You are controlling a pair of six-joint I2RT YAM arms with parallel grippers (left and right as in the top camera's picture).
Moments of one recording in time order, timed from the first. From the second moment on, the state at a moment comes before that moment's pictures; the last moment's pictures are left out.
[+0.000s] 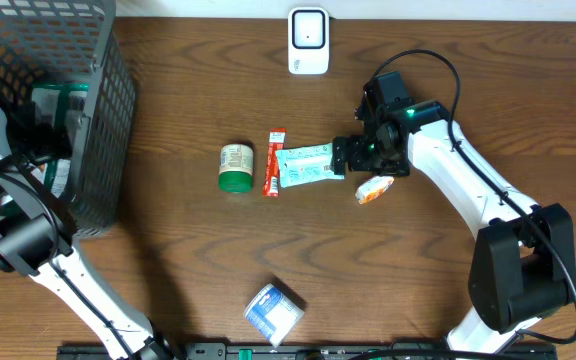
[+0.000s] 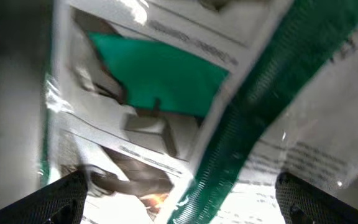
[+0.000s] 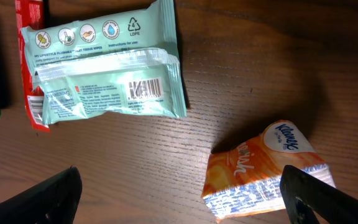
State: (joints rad) left arm 0.59 2.32 1.96 -1.17 0.01 0.25; right arm 0.34 1.84 1.37 -0.88 -0.20 0.34
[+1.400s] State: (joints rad) left arm 0.61 2.24 1.95 -1.08 0.03 0.27; right arm 0.34 1.84 1.37 -0.88 -0.20 0.34
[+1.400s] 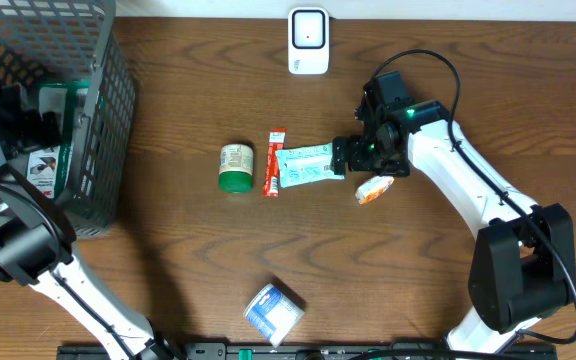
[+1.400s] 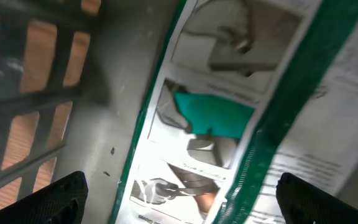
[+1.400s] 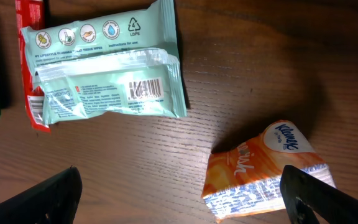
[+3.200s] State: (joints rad) left arm 0.62 1.51 1.85 -0.86 0.14 0.01; right arm 0.34 1.84 1.37 -0.88 -0.20 0.34
